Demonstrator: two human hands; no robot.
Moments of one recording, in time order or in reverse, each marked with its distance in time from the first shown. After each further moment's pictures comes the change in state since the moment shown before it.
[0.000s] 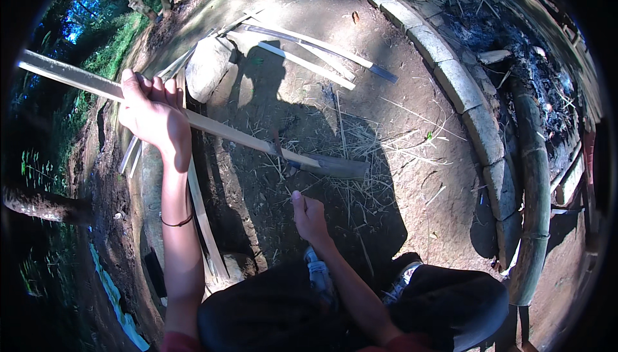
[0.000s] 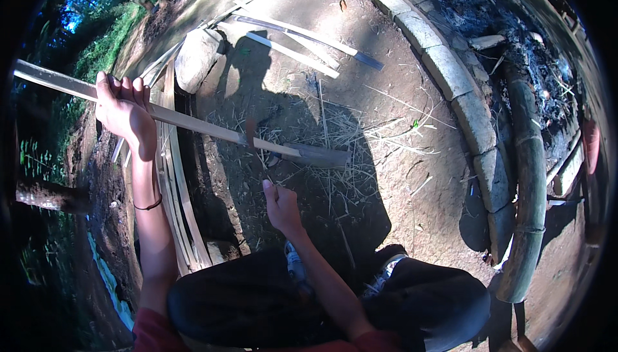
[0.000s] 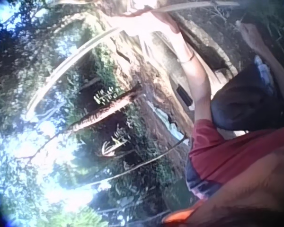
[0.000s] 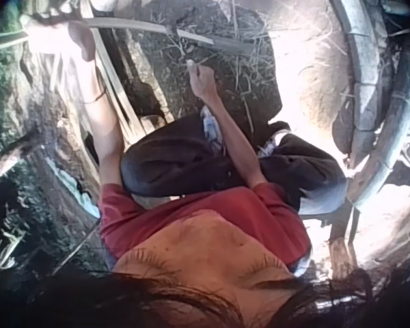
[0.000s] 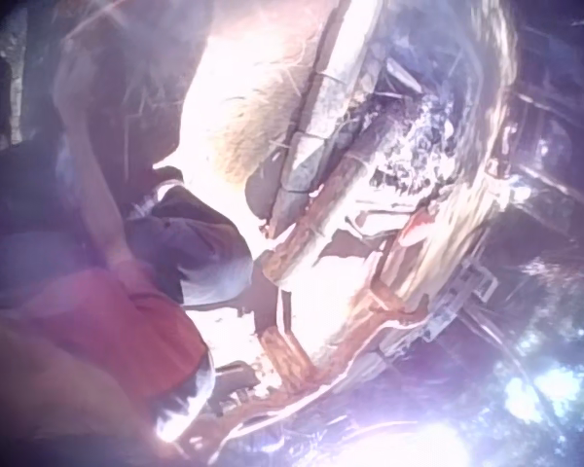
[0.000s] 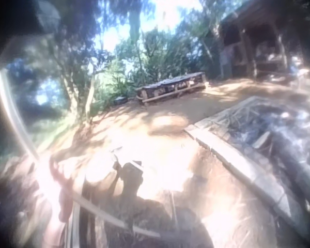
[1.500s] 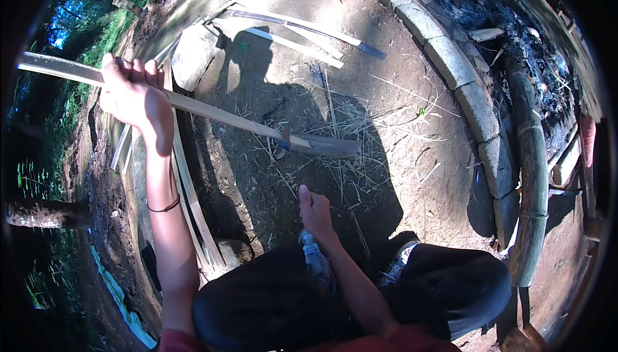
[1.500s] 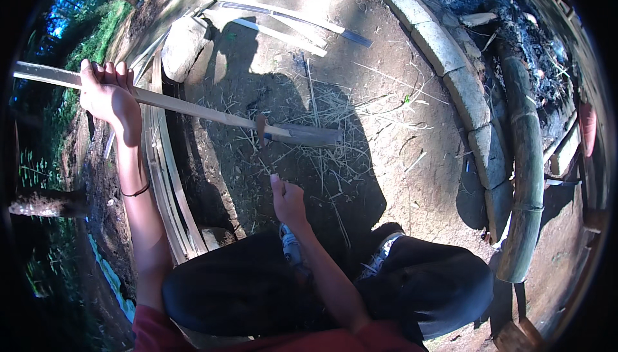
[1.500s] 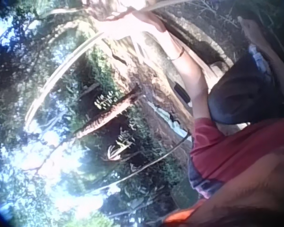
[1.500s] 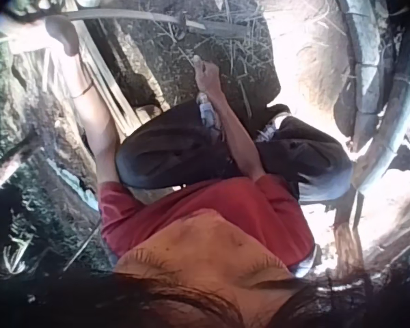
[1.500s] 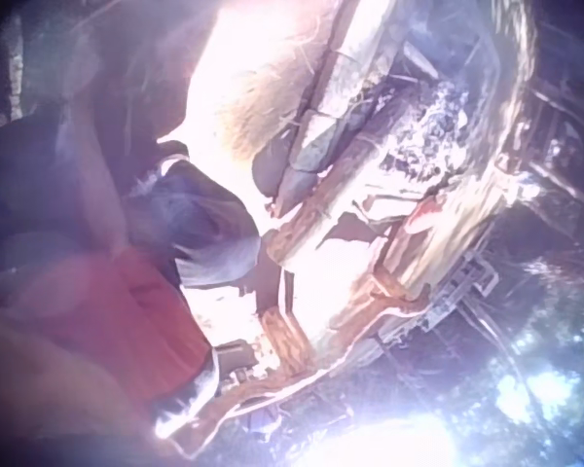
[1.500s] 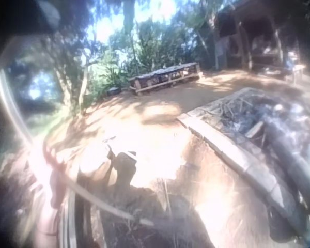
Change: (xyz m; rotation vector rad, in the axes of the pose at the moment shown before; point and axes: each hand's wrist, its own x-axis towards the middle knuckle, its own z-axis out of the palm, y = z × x) left_hand -0.004 0.000 0.006 0.034 -0.057 0.033; right_hand -0.037 0.015 -0.029 -0.050 0.050 0.058
